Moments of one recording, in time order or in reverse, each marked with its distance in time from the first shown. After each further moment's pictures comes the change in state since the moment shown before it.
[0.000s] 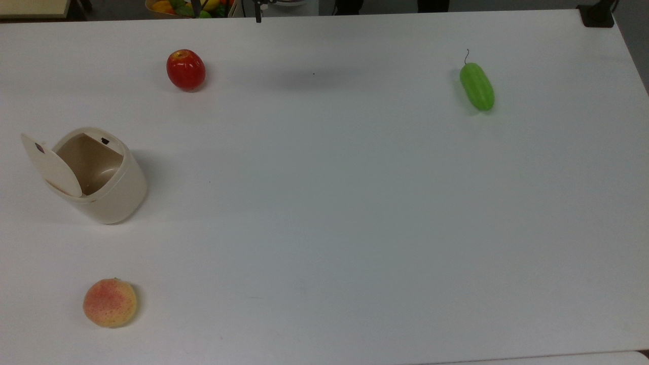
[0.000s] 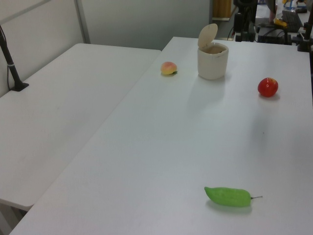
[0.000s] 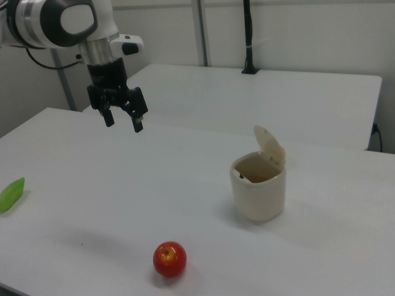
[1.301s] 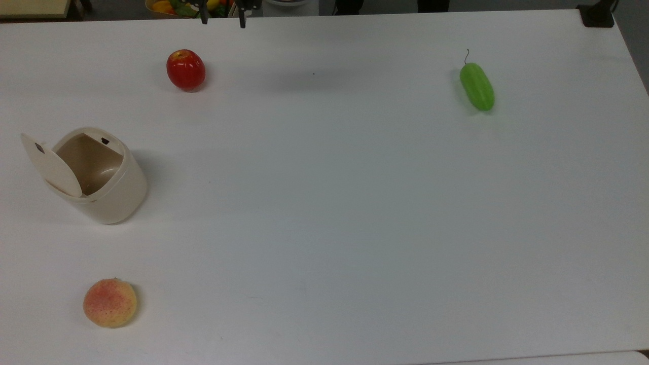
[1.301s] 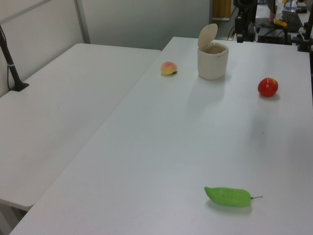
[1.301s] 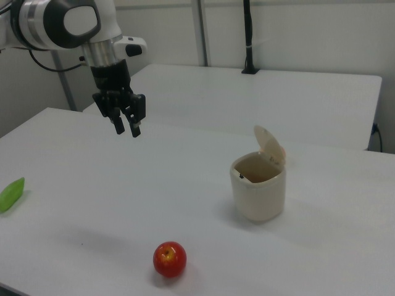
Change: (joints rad) arm -0.010 0.007 0.000 0.000 -0.011 0.000 -0.024
